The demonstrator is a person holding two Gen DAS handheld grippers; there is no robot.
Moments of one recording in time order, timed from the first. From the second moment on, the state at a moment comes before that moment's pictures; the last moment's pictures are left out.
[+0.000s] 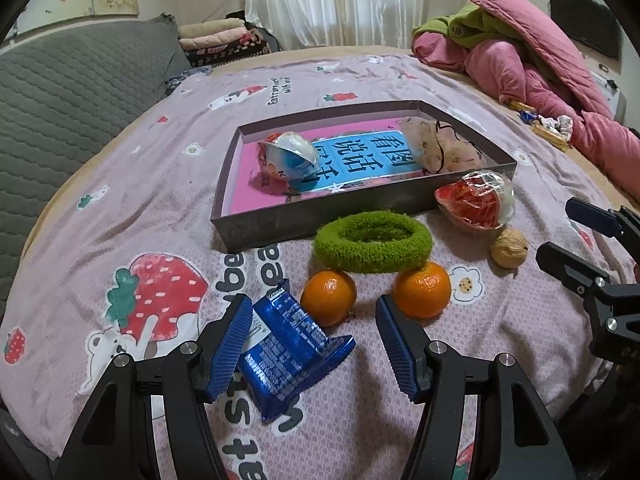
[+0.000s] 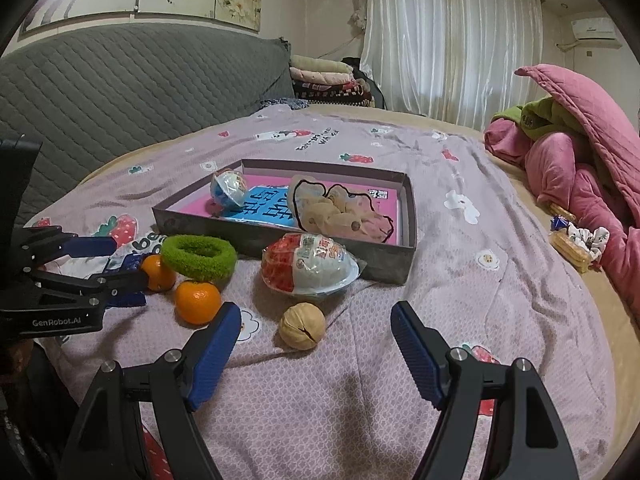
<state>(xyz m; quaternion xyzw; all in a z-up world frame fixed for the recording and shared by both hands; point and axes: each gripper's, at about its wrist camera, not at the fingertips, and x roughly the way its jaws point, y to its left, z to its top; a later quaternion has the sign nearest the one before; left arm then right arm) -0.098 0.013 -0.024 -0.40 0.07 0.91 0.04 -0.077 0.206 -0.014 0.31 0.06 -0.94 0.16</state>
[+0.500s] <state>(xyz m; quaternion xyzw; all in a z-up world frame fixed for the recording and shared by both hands) -0.109 0.022 -0.028 -0.39 0.09 0.92 0.04 -0.085 0.201 -0.026 0.33 0.07 -0.93 0.16</state>
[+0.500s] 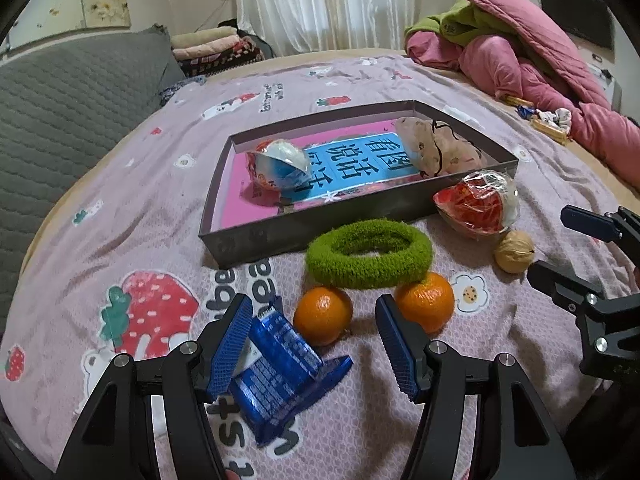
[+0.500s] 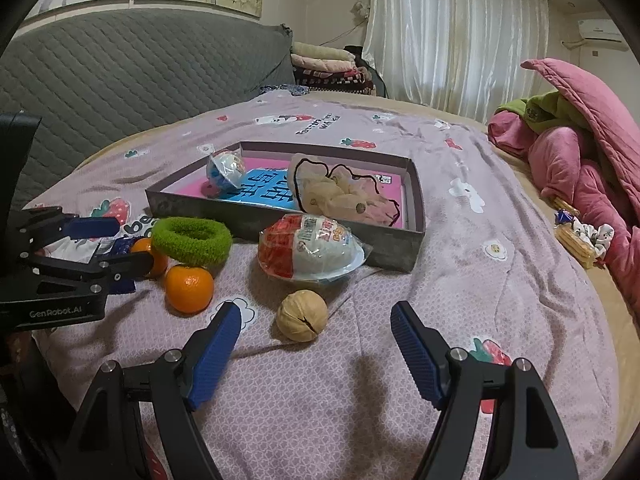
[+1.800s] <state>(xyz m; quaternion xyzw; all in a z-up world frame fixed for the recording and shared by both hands) -0.167 0.042 -0.026 -0.35 0.09 0.92 0.12 -0.110 0.192 -0.051 0.37 0.08 -0.91 0.14</state>
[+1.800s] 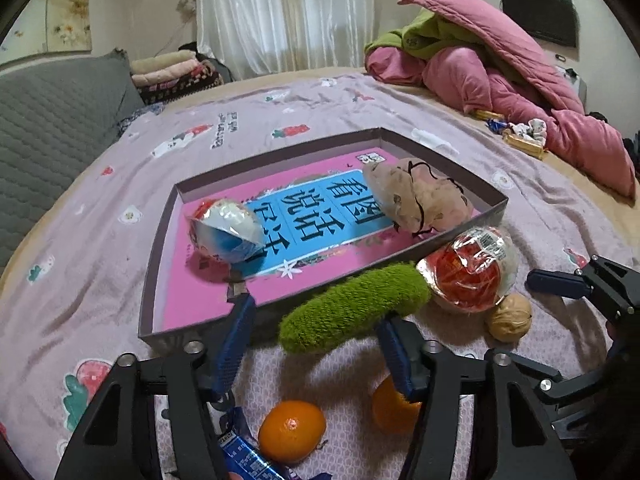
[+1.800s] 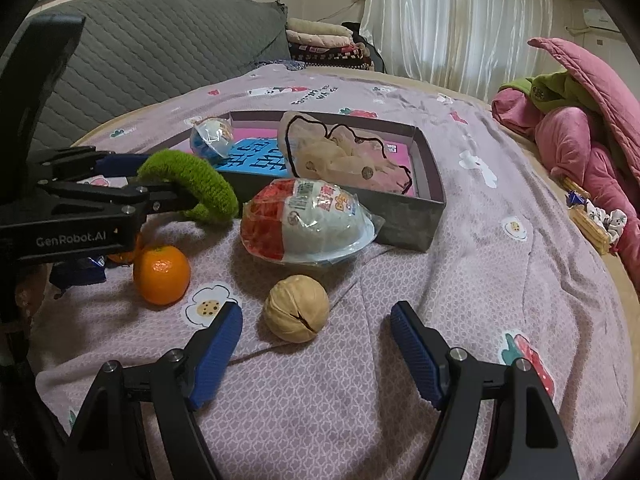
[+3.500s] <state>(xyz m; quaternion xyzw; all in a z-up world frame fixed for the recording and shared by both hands) -0.118 0.013 -0.001 -0.32 -0.01 0.94 0.12 -0.091 0.190 -0.023 0.30 0.06 -0.93 0.19</state>
